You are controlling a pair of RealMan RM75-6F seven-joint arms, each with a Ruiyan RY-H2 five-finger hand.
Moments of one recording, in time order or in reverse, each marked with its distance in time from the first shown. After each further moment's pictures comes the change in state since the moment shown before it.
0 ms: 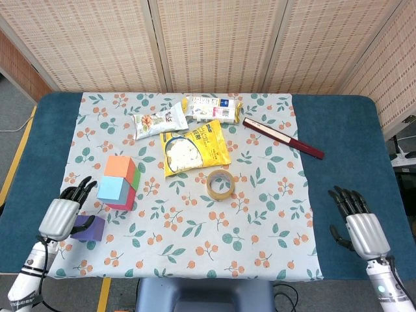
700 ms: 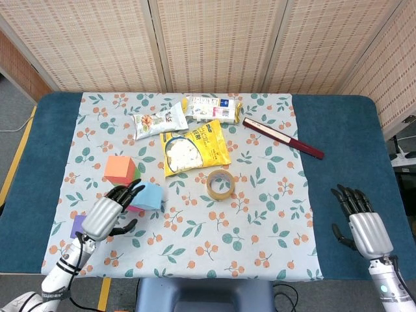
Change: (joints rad) left arm -0.119 -0.083 0.009 -0.114 0.157 -0.012 -0.016; right arm -0.003 0.010 0.006 -0.004 0.004 0.011 0.016
